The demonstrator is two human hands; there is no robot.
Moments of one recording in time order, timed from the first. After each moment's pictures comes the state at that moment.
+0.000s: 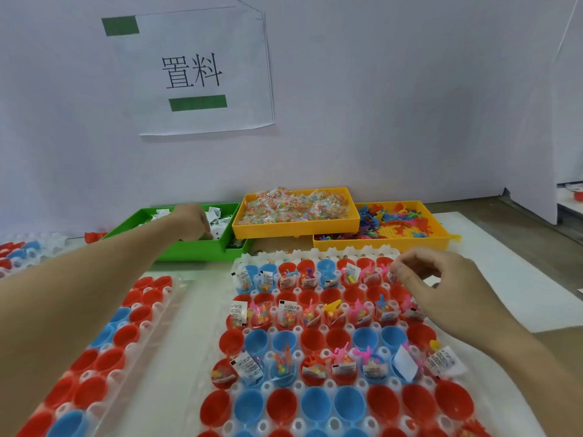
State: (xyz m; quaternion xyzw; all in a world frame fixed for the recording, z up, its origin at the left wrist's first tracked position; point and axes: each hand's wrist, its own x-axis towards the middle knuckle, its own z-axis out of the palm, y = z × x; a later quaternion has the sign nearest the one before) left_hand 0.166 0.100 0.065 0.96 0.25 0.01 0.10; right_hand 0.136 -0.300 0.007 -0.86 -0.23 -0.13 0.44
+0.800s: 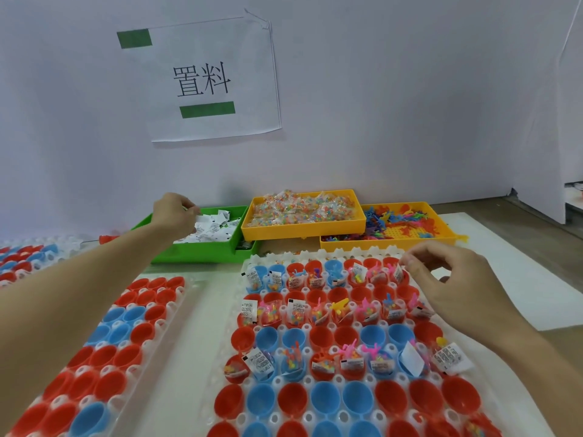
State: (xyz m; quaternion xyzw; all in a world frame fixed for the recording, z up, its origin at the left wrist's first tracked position) left_hand 0.153 0.127 0.065 0.88 0.29 0.23 0.30; right_hand 0.135 -0.299 0.006 -0.84 -0.23 -0.18 0.45
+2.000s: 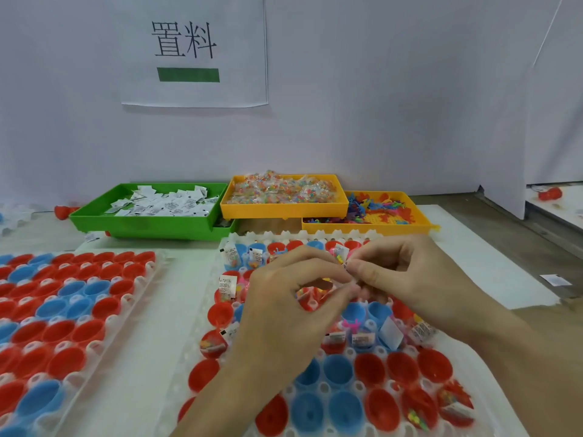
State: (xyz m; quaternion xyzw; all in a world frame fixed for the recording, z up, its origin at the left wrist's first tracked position) left_hand 0.014 -0.108 0.021 0.81 -0.16 0.34 0.45; right_hand 0.089 -0.277 0.042 -0.76 -0.30 0.09 0.57
